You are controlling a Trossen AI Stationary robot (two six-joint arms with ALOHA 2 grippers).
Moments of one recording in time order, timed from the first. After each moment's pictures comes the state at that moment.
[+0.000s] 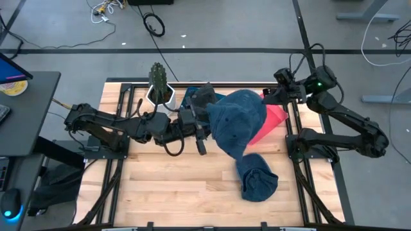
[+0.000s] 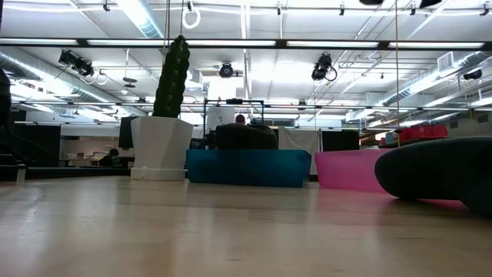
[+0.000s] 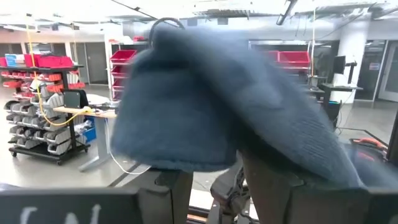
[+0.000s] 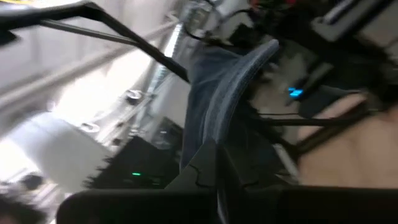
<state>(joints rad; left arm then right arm) -0.24 1.51 1.43 0.28 -0.54 0.04 -0.64 0.86 0.88 0.38 -1.07 1.31</state>
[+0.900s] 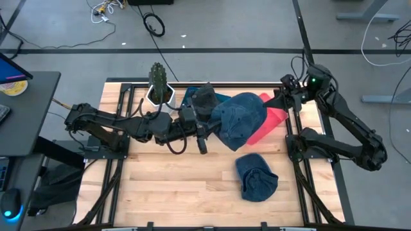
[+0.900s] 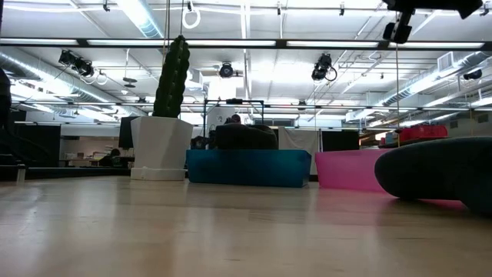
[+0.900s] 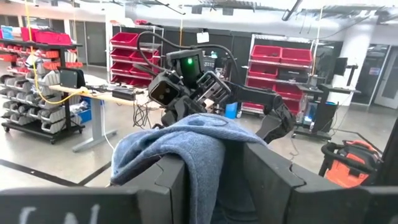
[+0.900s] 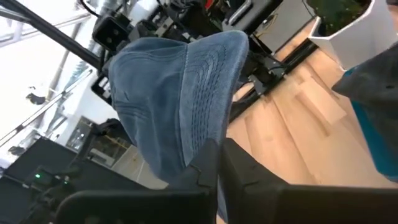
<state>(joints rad) -0.24 1.51 1.43 0.23 -0.54 -0.07 -0.86 0.73 0.88 -0.38 -1.09 0.68</state>
